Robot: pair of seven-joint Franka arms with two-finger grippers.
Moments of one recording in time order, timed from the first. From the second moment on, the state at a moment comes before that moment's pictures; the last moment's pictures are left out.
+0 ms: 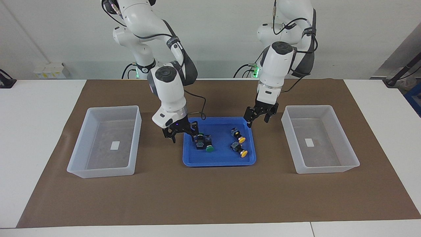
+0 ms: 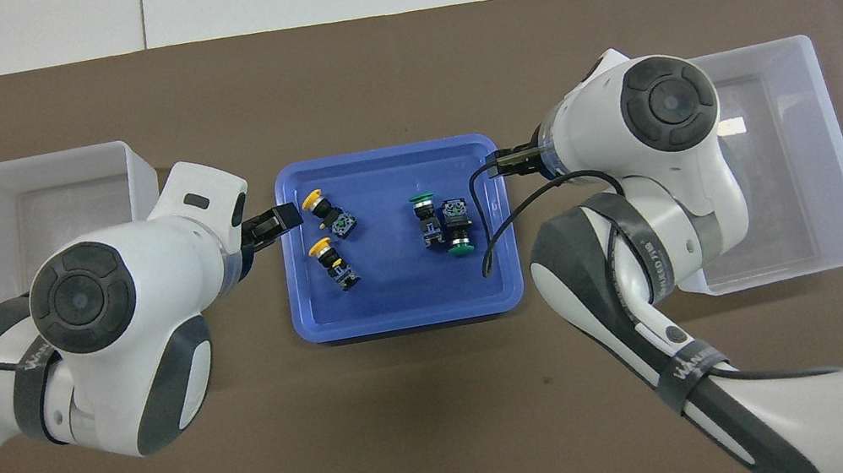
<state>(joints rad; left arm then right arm) -0.24 0.03 -0.21 -2.10 0.02 2.39 -0.83 0.37 0.35 0.06 -1.81 -0.01 2.36 0.41</state>
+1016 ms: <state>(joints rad) -0.35 0.21 -0.21 -2.18 0.02 2.62 -1.06 0.43 0.45 0.06 -1.81 0.00 2.47 0.46</state>
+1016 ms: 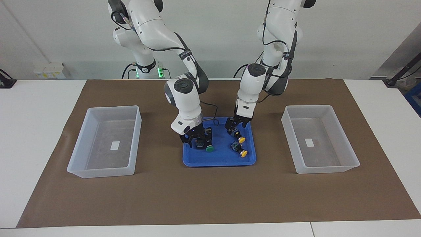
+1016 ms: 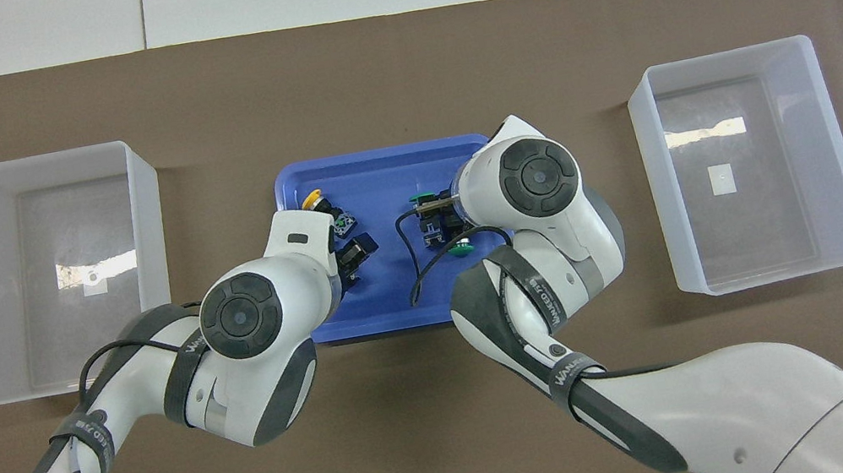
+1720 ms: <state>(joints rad) -0.36 0.25 -0.20 -2.18 0.02 2.68 -1.08 0.43 0.46 0.06 -1.81 0.00 2.47 0.47</state>
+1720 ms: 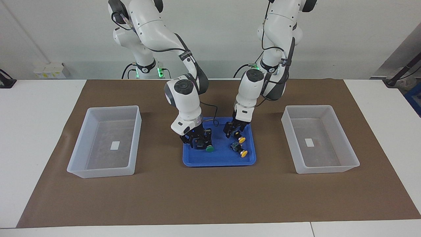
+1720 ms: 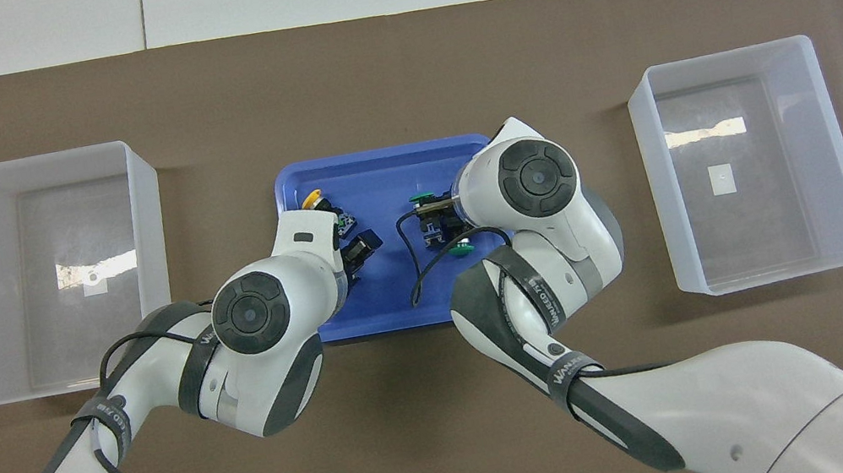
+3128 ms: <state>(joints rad) -0.29 0.25 -0.19 -1.88 0.02 2.30 -0.96 0.27 0.25 0.05 -1.79 0.00 2.22 0.44</state>
